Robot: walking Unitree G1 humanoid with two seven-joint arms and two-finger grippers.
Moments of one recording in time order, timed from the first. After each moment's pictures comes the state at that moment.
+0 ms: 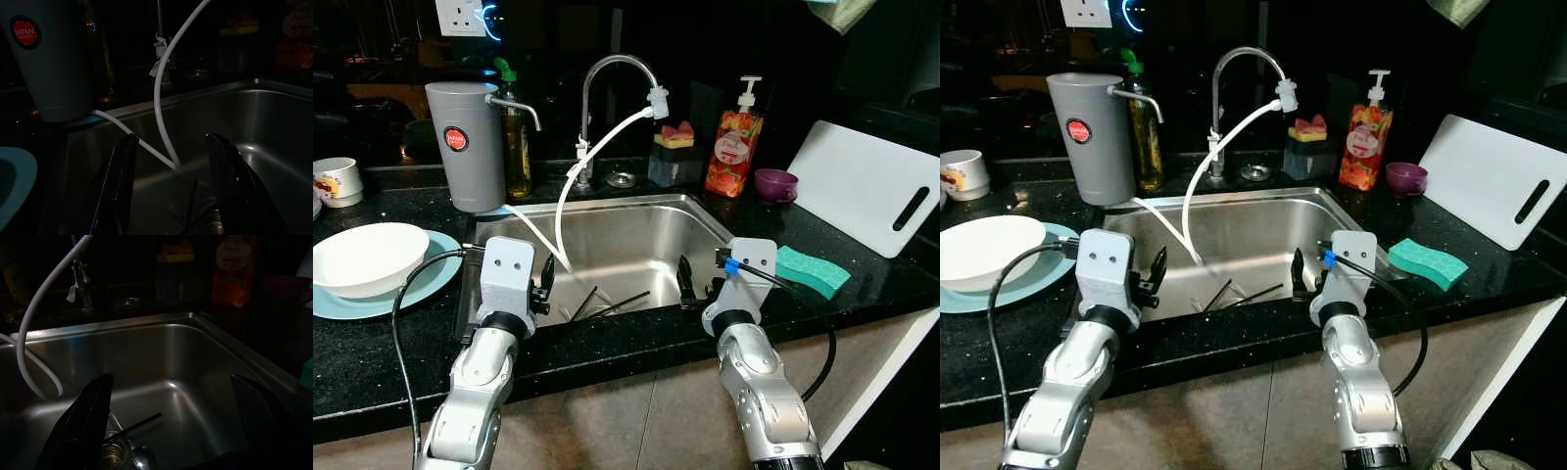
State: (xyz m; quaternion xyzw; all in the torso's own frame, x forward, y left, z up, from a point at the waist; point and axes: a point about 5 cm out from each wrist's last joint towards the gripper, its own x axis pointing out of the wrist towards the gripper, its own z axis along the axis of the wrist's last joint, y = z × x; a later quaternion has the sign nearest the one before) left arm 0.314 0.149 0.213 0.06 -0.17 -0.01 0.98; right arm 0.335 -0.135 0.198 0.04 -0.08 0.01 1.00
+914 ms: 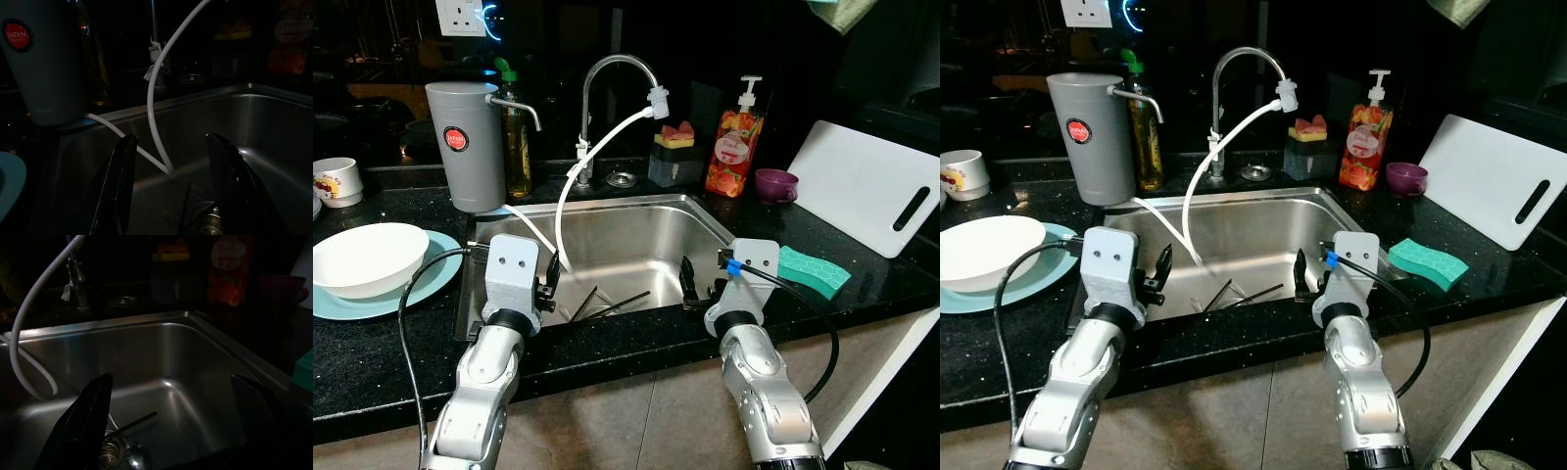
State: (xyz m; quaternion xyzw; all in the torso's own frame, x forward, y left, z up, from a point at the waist) left arm 0.315 0.143 0.215 0.05 -0.18 -0.02 0.98; right arm 0.335 -0.138 0.196 0.04 -0.08 0.00 1.00
